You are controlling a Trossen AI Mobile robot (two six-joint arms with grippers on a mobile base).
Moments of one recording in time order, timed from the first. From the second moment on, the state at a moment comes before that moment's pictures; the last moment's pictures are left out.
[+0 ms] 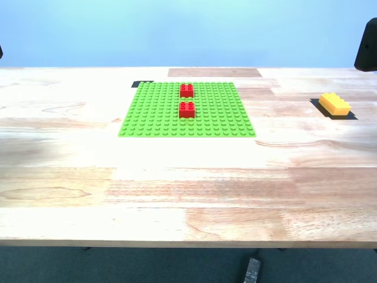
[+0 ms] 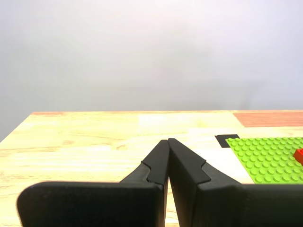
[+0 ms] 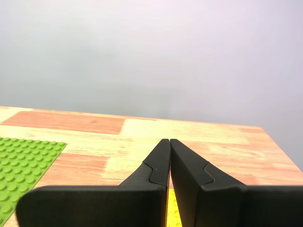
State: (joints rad) arm 0 0.00 0.04 0.10 -0.19 0.01 0.00; arm 1 0.17 0.44 0.01 0.36 0.11 -0.06
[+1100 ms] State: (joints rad) arm 0 0.00 0.57 0.68 -0.52 0.59 0.25; arm 1 0.17 0.55 0.35 -0.05 0.06 0.02
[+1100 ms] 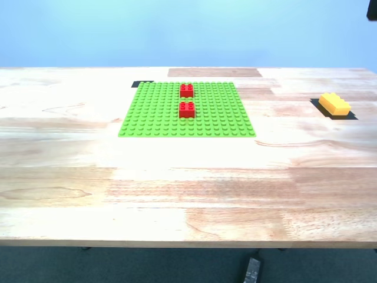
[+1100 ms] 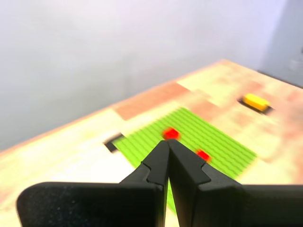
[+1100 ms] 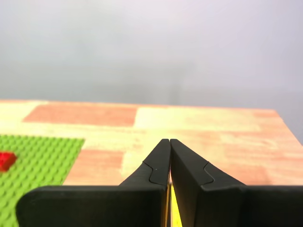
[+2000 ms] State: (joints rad) arm 0 0.00 0.71 0.81 -0.75 0.61 0.42; arm 1 0.00 1.41 1.16 -0.91 -0.07 -0.22
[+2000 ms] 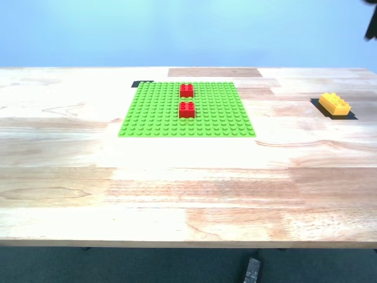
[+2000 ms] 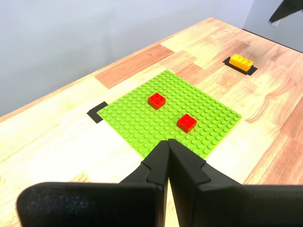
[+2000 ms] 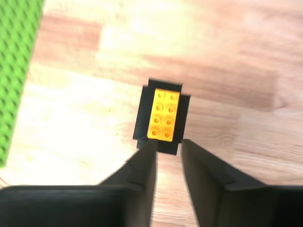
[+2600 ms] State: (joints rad) arm 0 0.00 0.71 0.81 -0.75 0.61 0.42; arm 1 -0.01 1.71 1.22 -0.86 -0.08 -0.21
